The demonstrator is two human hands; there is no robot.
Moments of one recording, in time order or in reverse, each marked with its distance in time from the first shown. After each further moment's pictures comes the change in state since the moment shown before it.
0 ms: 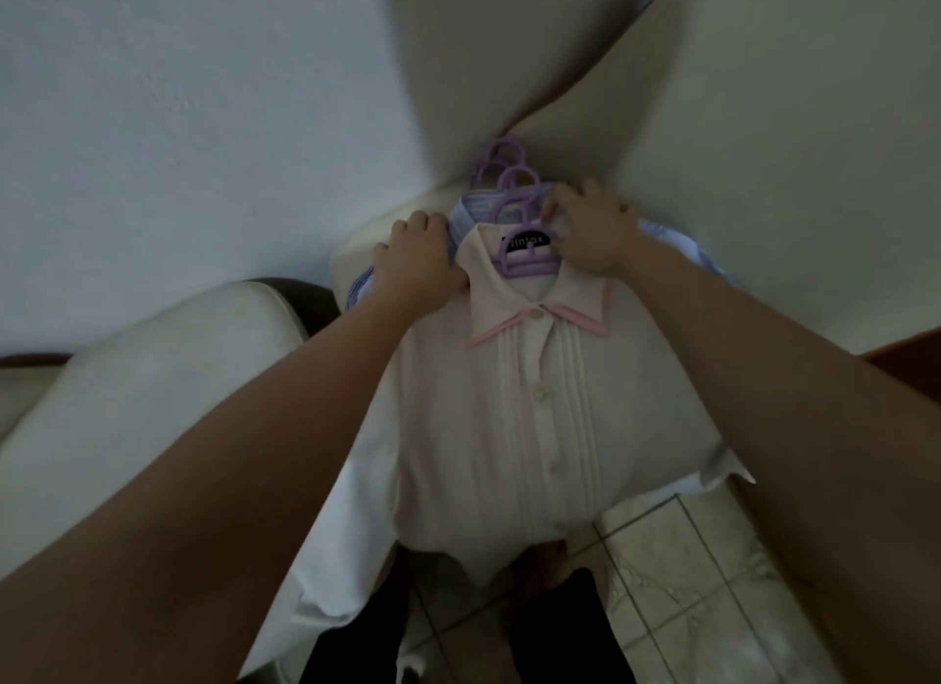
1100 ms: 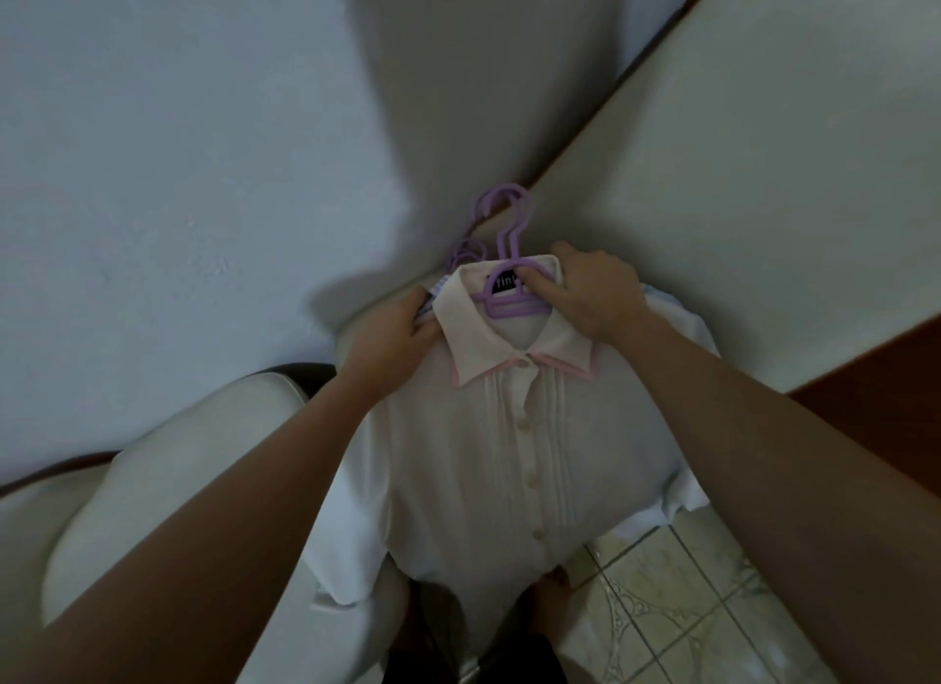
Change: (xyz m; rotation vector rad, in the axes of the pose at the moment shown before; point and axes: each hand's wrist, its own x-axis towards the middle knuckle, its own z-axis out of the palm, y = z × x) left_hand -0.027 0.012 -0.078 -0.353 0.040 0.181; right_hand -0.046 0.000 -0.083 0.001 0.254 0.005
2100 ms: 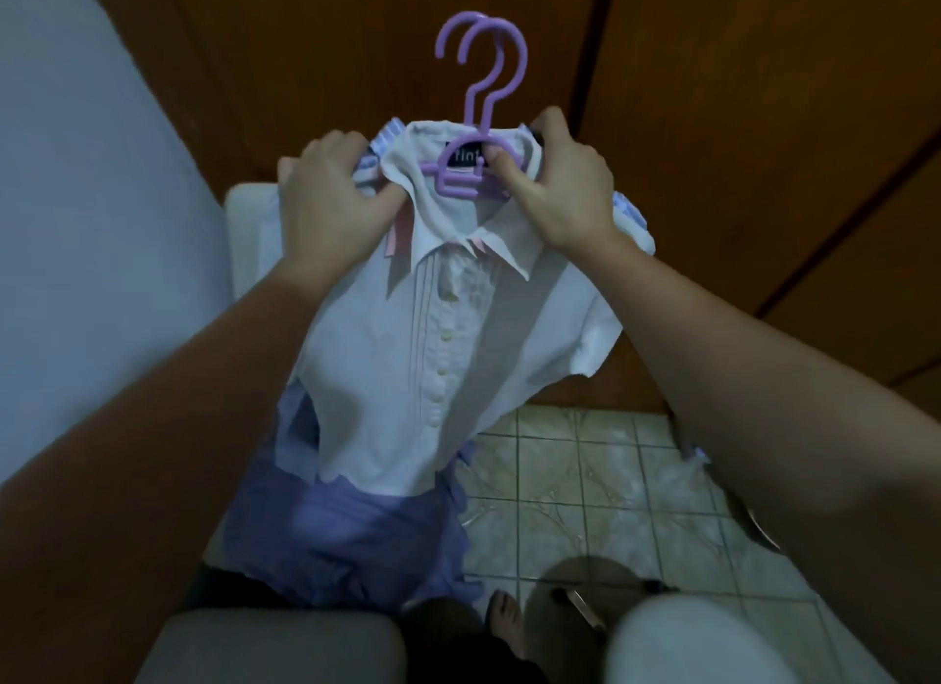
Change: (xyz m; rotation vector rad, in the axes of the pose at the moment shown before) left_hand -0.154 0.408 -0.091 0.003 0.200 1.094; right_hand -0.398 -0.003 -0.311 -0.009 0.993 0.713
